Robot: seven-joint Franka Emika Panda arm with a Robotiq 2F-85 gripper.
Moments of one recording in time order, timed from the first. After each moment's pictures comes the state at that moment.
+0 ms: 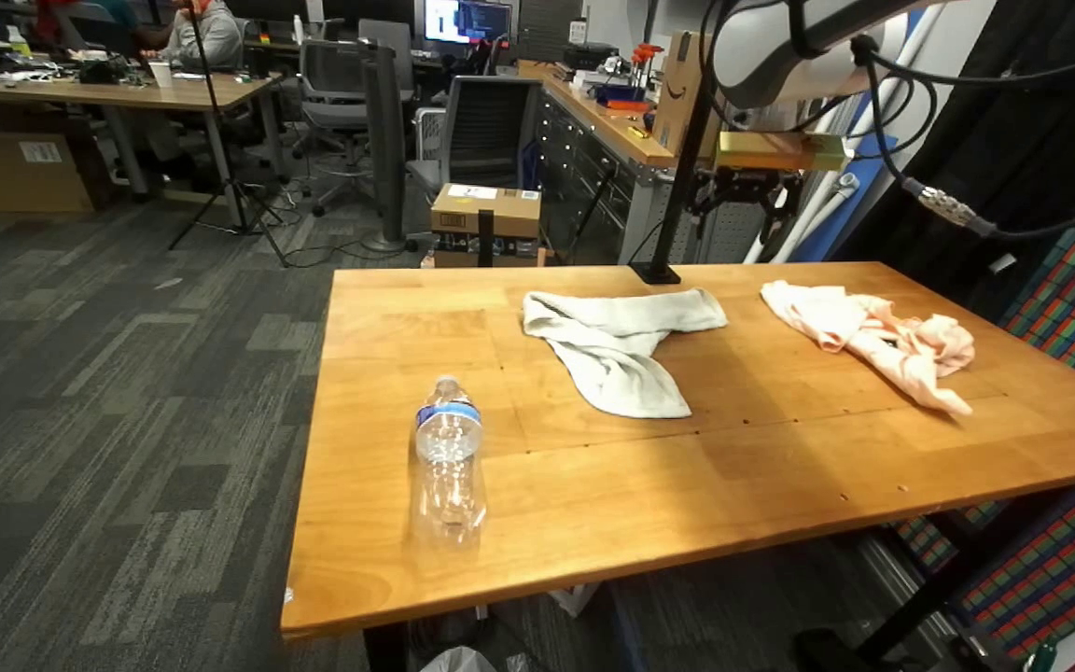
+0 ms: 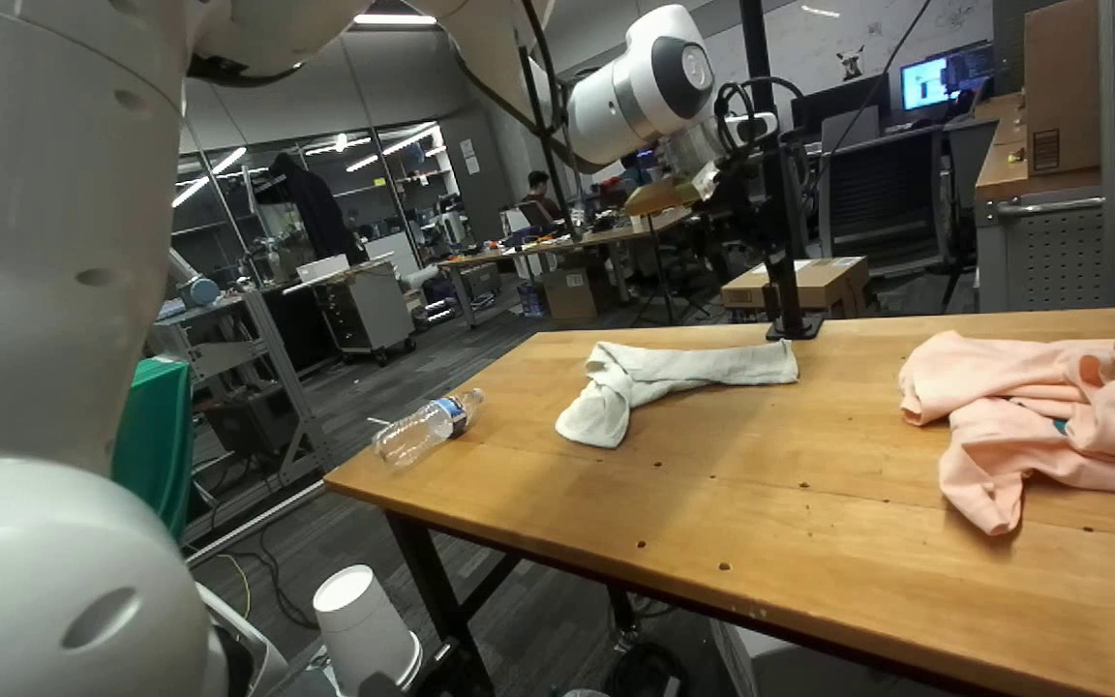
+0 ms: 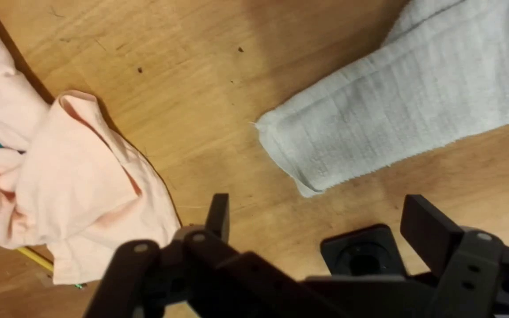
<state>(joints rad) 0.07 0.48 -0.09 -1.57 -0.15 2.14 0.45</state>
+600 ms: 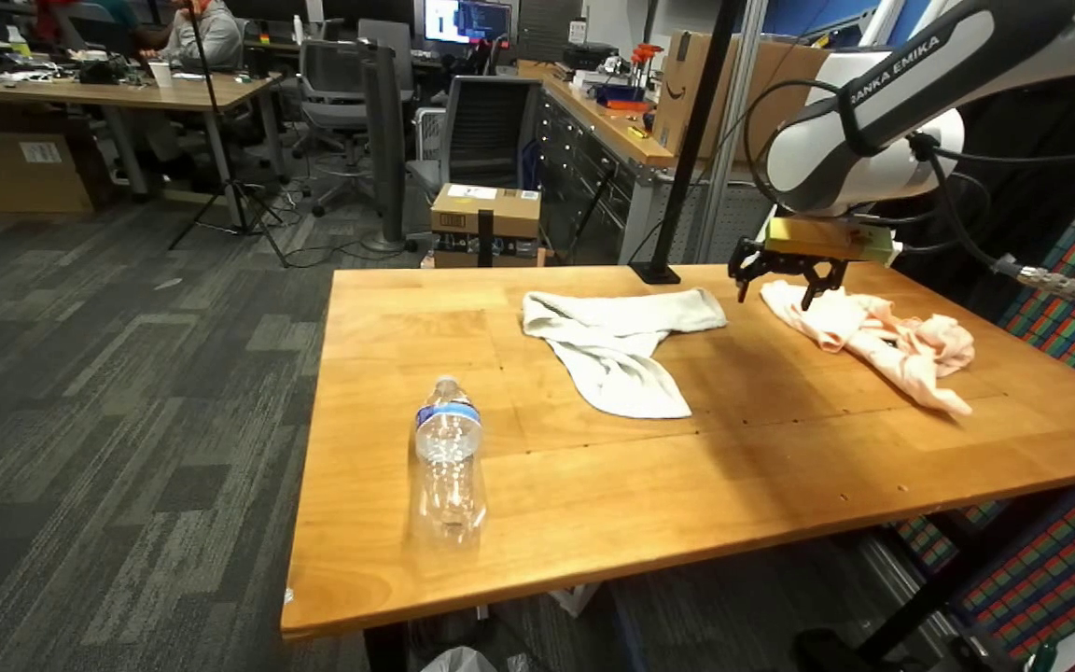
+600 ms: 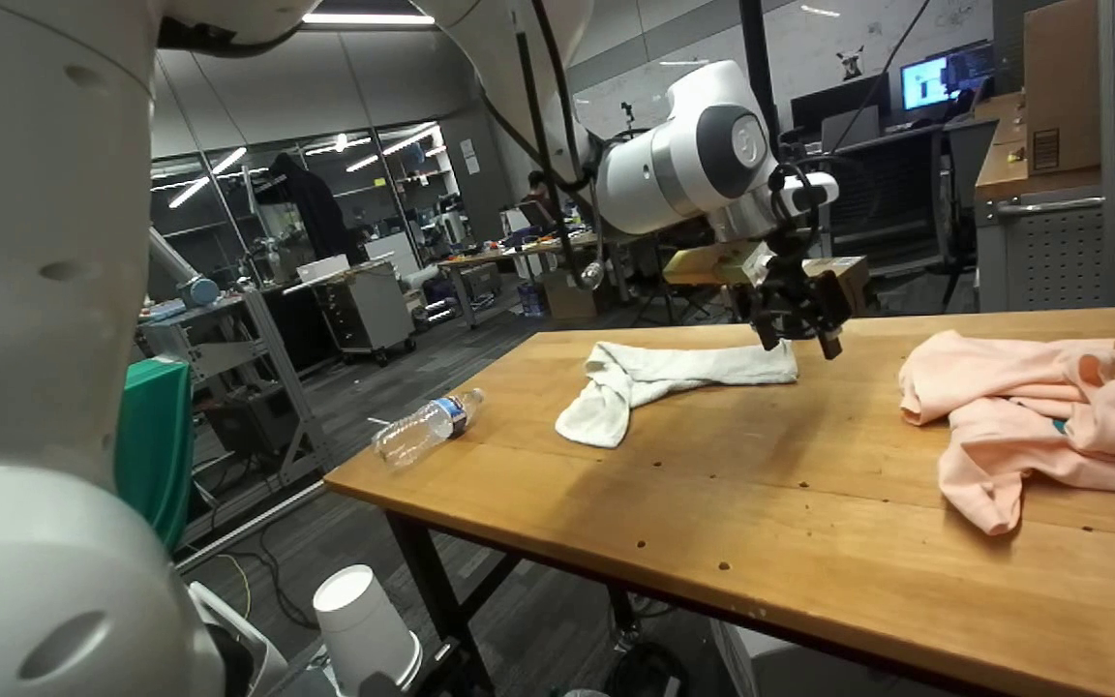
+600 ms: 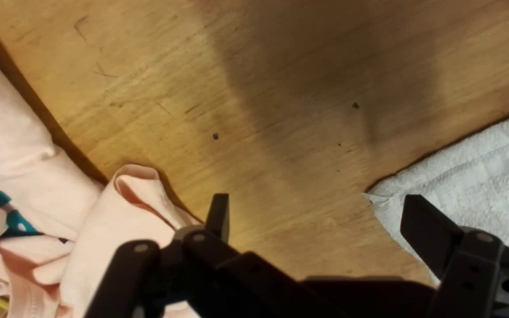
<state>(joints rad) 0.01 0.42 -0.14 -1.89 -0.15 2.45 0.44</state>
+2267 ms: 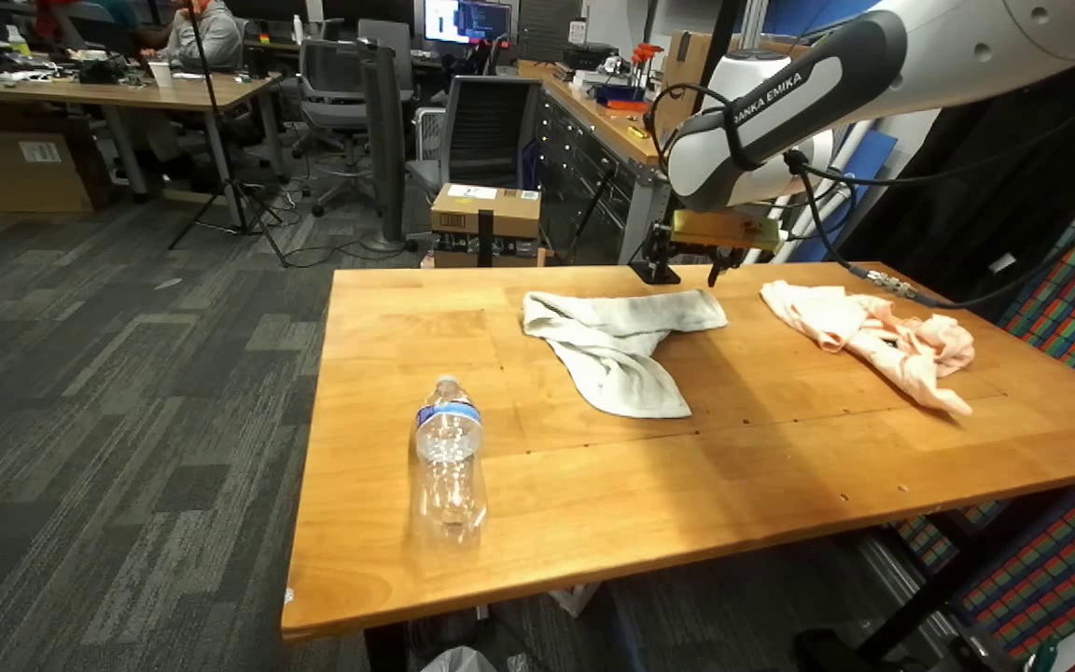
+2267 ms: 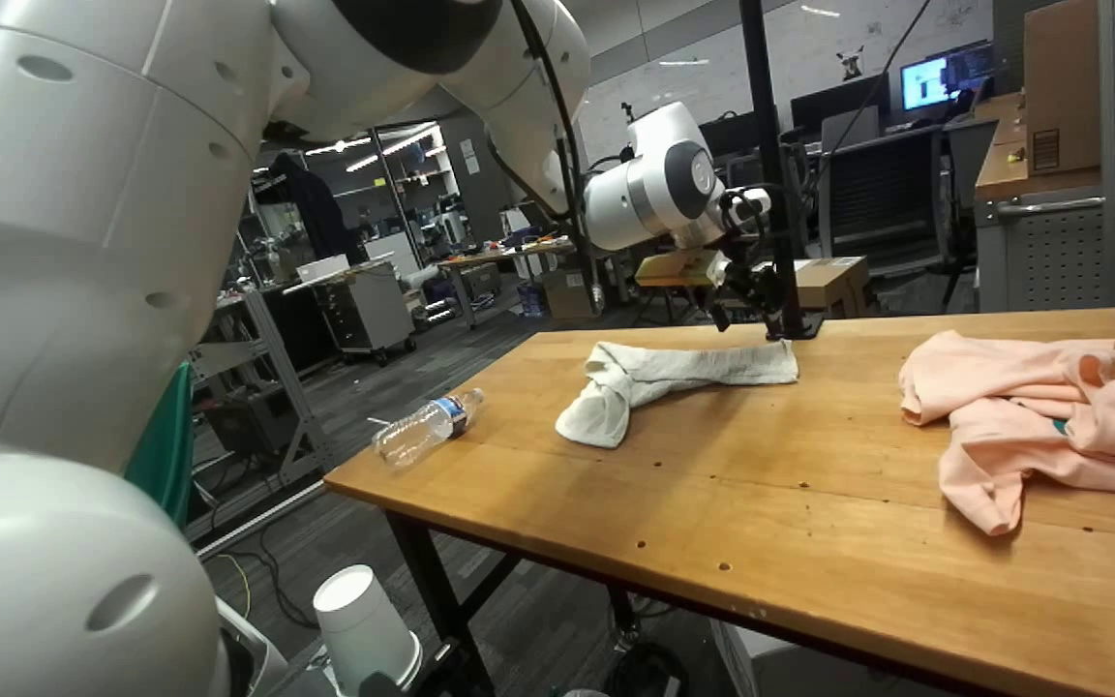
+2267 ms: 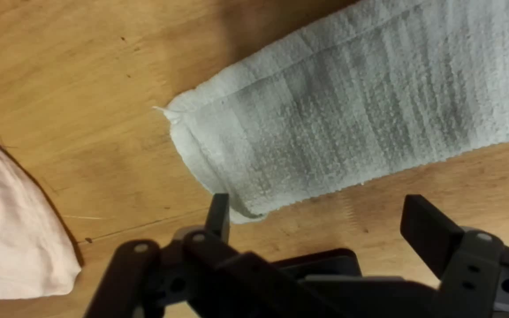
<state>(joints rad) 0.11 0.66 -0.10 -1.57 -0.15 2.46 0.44</state>
